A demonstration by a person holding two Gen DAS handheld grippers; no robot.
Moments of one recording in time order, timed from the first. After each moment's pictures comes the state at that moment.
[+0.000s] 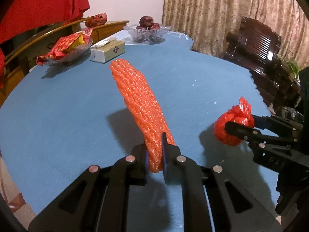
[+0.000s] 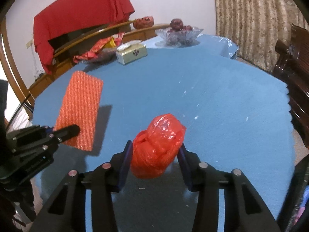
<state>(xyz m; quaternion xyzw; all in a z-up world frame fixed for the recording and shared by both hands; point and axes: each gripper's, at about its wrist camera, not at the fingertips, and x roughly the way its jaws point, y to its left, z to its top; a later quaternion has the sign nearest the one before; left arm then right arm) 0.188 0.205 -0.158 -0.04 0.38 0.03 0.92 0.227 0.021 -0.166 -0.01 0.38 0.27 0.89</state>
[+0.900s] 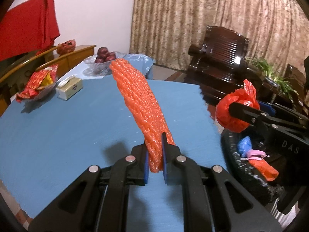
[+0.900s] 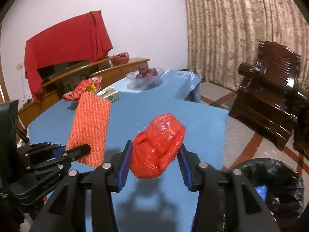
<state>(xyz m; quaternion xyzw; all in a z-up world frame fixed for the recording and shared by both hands) 0.166 0.085 -0.075 -0.01 0.32 -0.08 0.94 0.173 -0.106 -0.054 0.01 0.28 0.19 0.94</state>
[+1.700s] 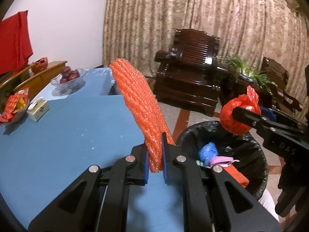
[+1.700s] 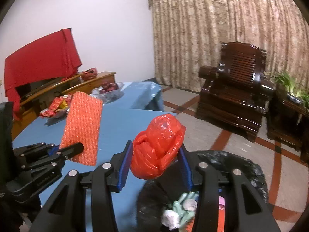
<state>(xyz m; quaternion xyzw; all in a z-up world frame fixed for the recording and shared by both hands) 0.154 -0.029 -0.047 0.01 0.29 -0.17 0.94 0.125 -0.236 -0.034 0.04 0.26 0.07 0.96</state>
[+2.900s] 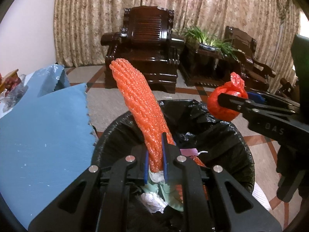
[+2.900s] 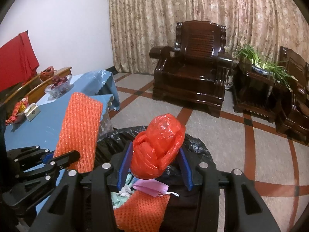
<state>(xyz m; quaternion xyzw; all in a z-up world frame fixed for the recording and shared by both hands) 0.202 -0.185 -0.123 0.07 0.34 -0.31 0.88 0.144 -0.366 -0.095 0.06 0.32 -0.05 0.94</state>
